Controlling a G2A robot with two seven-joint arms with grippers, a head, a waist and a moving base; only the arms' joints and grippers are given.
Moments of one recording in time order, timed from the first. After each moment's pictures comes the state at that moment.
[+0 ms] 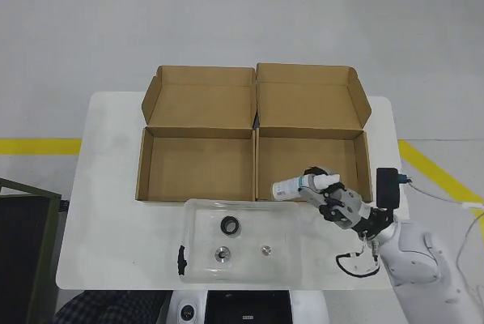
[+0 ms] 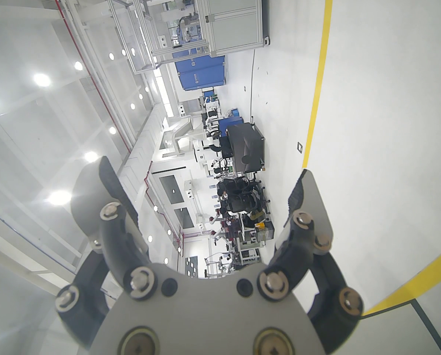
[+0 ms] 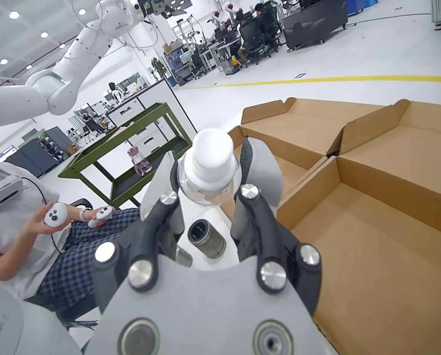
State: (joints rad) left arm -0.01 -0.37 -0.75 -1.25 2.03 -0.40 0.22; right arm -1.57 -1.07 1.48 -1.99 -0.49 -0.77 0.24
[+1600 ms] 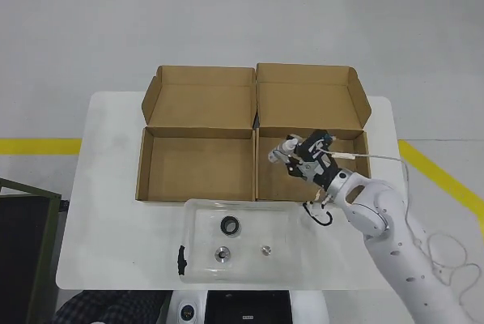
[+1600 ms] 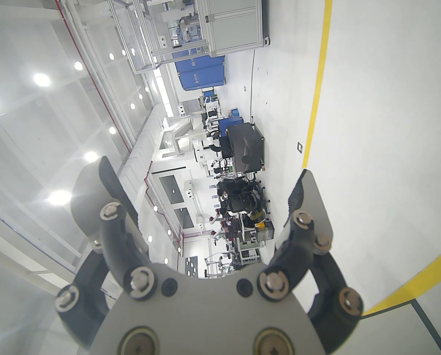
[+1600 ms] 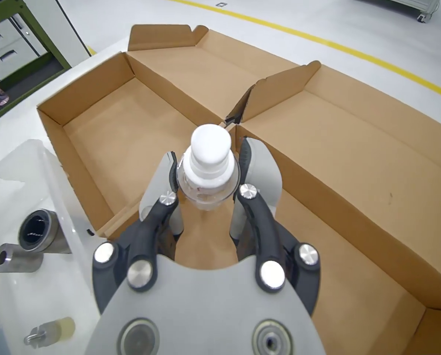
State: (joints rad) left arm -0.01 -0.37 -0.75 -1.25 2.03 -0.40 0.22; right arm -1.16 -1.12 1.18 -1.73 -1.05 -0.39 0.33
